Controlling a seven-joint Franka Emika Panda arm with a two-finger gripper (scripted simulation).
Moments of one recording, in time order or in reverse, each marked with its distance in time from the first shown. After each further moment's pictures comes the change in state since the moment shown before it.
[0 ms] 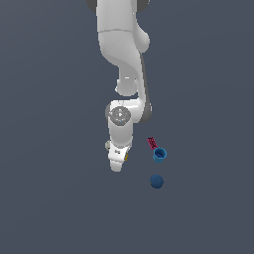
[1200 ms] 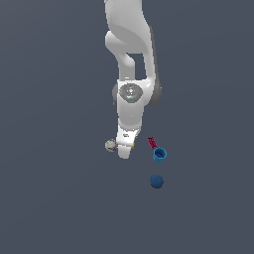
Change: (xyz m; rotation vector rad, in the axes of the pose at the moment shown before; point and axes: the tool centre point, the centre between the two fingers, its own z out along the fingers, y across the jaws) arm 0.025 -0.036 -0.068 0.001 -0.002 0.000
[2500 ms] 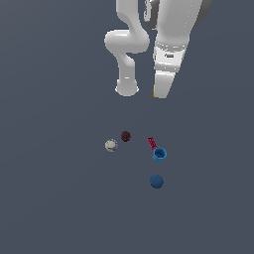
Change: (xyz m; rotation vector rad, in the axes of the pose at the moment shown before) arm 0.085 -0.111 -0.228 -0.001 0.001 -0.003
